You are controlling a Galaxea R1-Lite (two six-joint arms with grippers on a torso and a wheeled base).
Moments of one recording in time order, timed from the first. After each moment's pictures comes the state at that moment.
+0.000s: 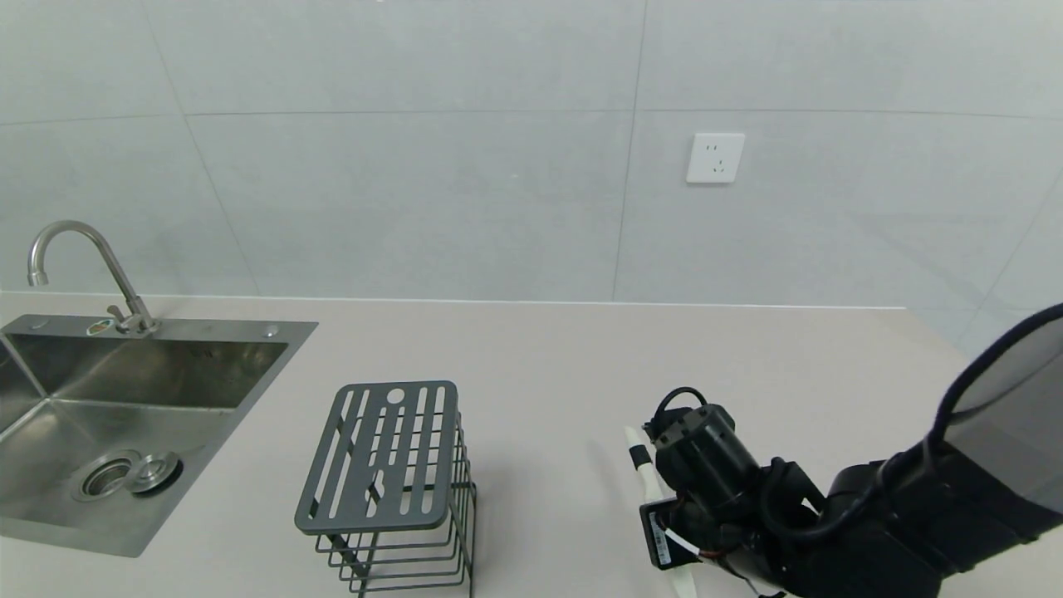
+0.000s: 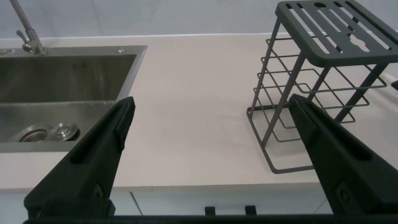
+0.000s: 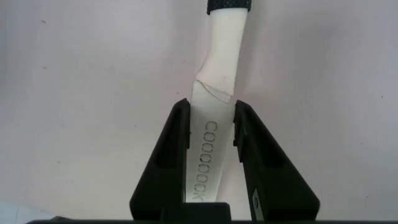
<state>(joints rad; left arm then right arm) 0.00 0.00 0.00 0.00 -0.08 0.02 0.77 2.02 -0.65 -0.39 -0.25 0.46</state>
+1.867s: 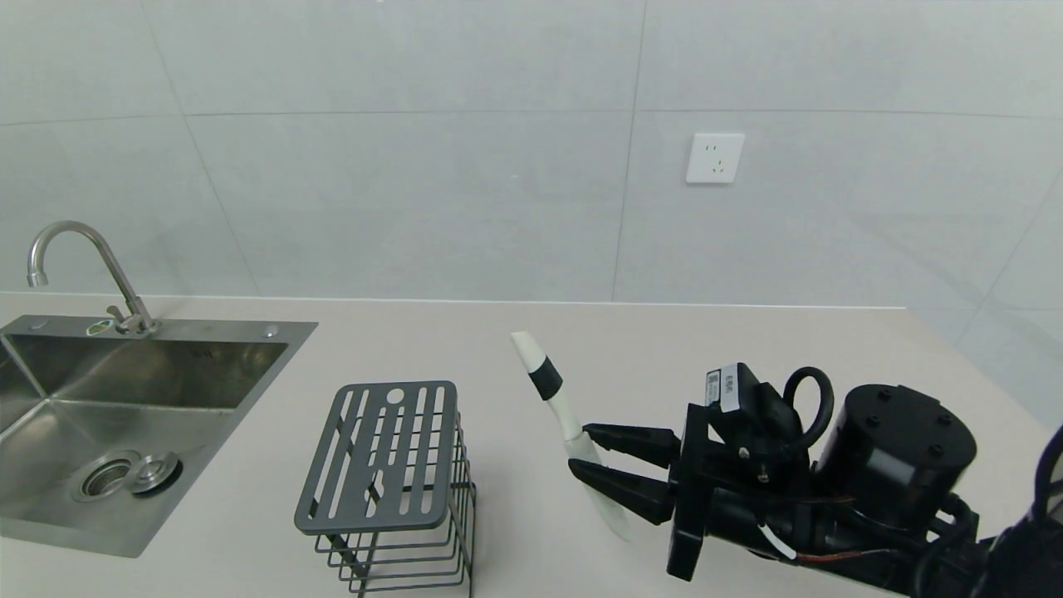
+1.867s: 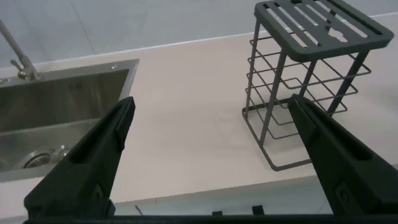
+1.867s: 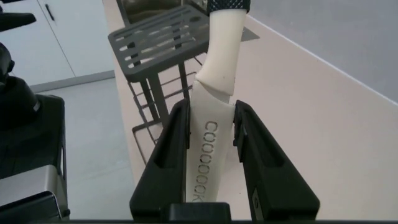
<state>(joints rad) 0.00 0.00 0.00 -0.05 -0.15 0.11 0.75 1.93 -0.31 -1.55 0.45 -0.03</state>
